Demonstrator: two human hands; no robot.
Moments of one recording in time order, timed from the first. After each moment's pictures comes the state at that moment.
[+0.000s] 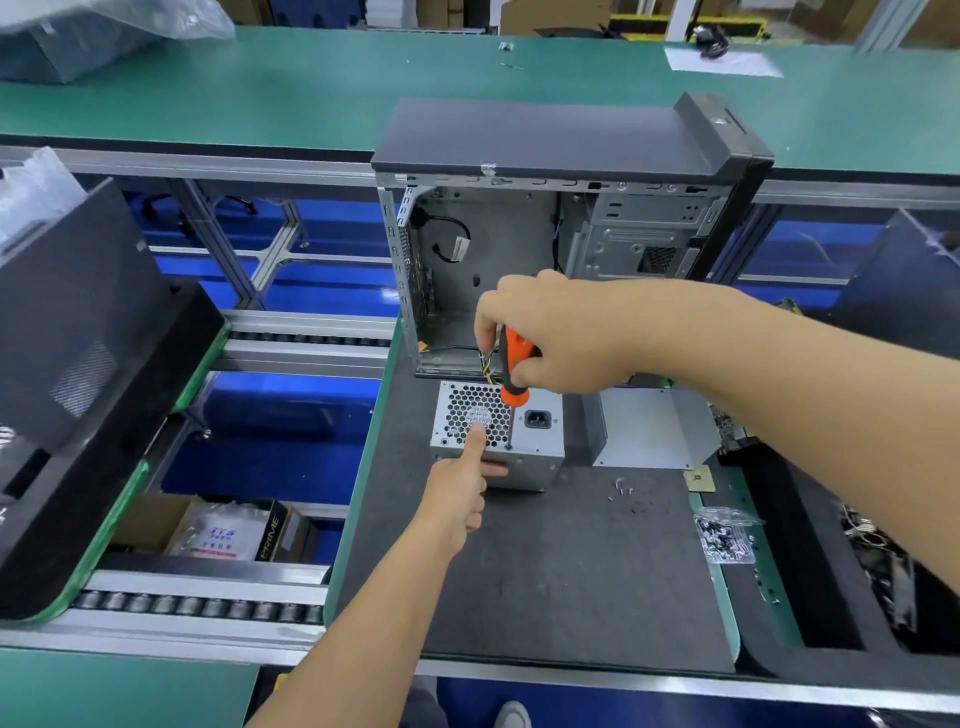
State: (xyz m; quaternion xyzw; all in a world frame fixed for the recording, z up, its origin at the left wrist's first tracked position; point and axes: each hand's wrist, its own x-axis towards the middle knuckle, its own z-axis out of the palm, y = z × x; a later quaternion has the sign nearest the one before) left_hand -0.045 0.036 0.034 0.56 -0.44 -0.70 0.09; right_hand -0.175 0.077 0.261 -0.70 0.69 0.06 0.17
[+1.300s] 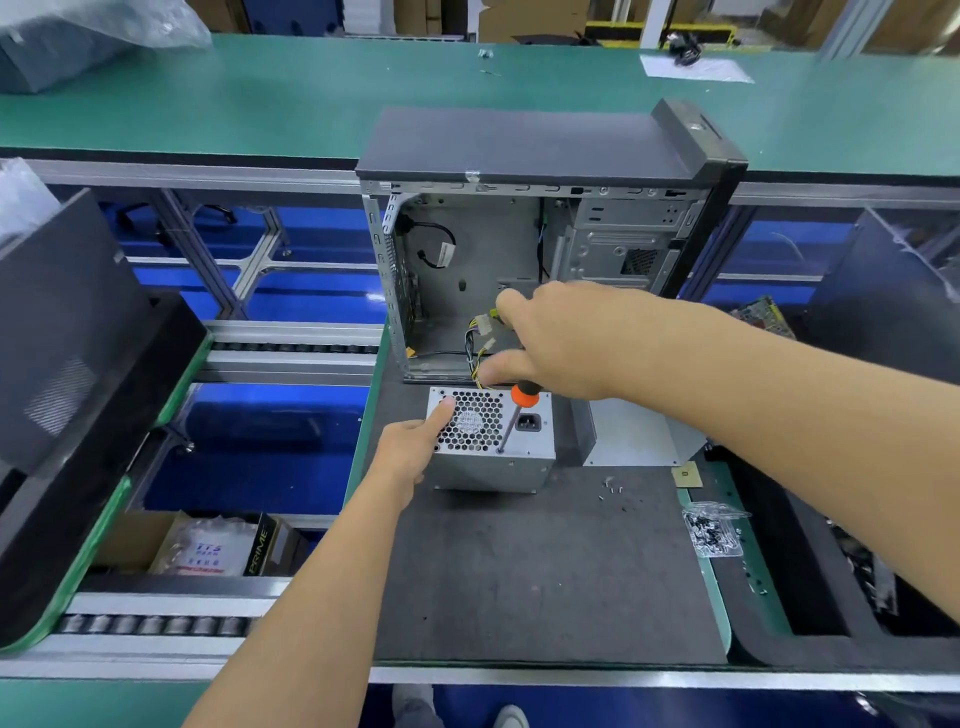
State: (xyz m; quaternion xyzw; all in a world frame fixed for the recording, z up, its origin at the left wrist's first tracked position) left_hand -0.035 -0.028 0.037 0.54 -0.57 -0.60 0.13; right_hand -0.171 0.085 0.255 -0.61 0.78 0.13 0.07
